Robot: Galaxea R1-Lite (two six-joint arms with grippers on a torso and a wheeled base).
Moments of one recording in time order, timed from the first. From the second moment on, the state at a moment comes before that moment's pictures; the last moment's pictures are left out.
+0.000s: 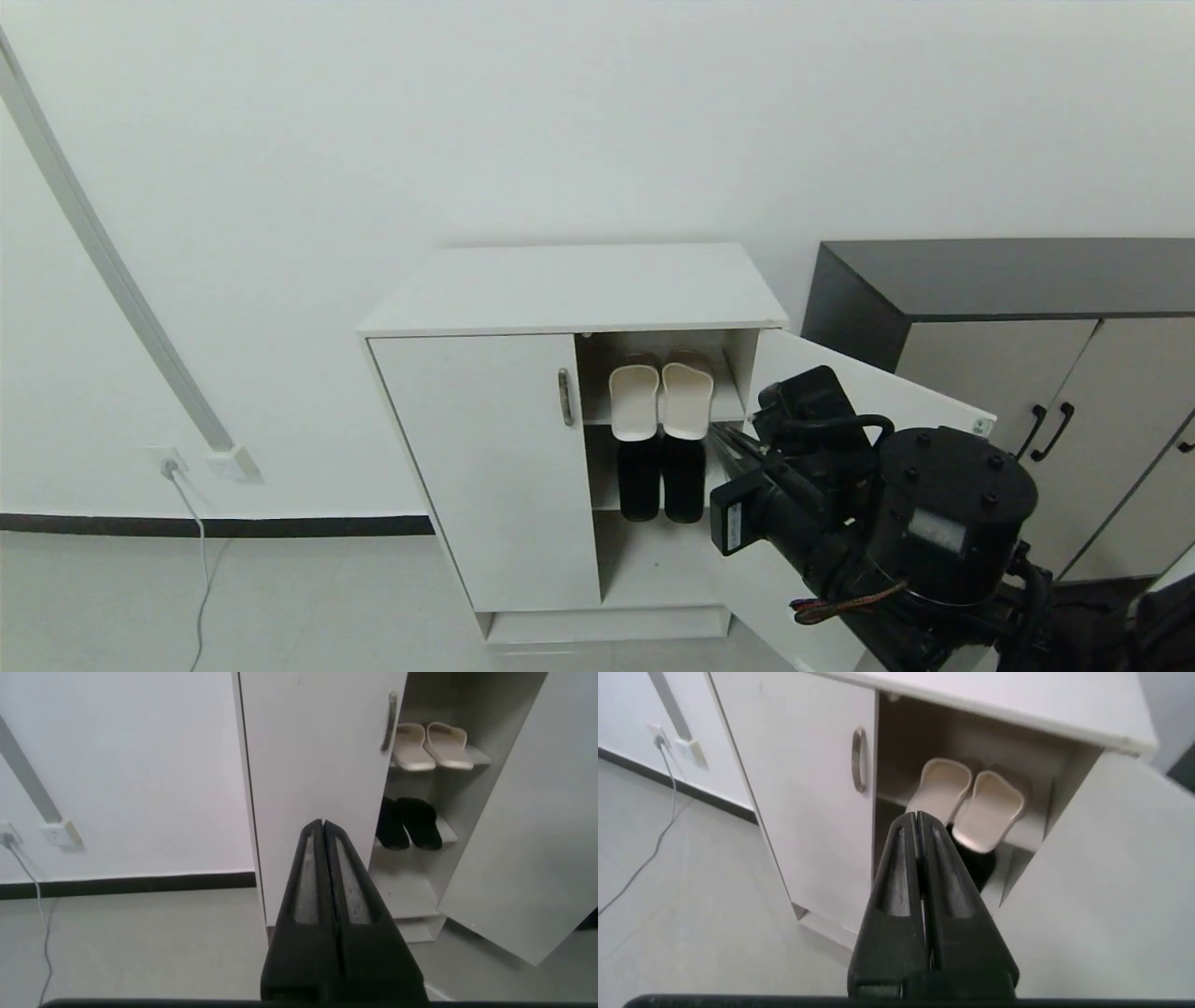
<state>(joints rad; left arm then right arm) 0.00 0.00 0.00 0.00 0.00 0.00 0.93 1.83 -0.62 -1.20 -0.47 -0.03</state>
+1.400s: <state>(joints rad) 0.00 0.00 0.00 0.00 0.00 0.00 0.91 1.83 -0.59 -1.20 -0.47 -0.06</state>
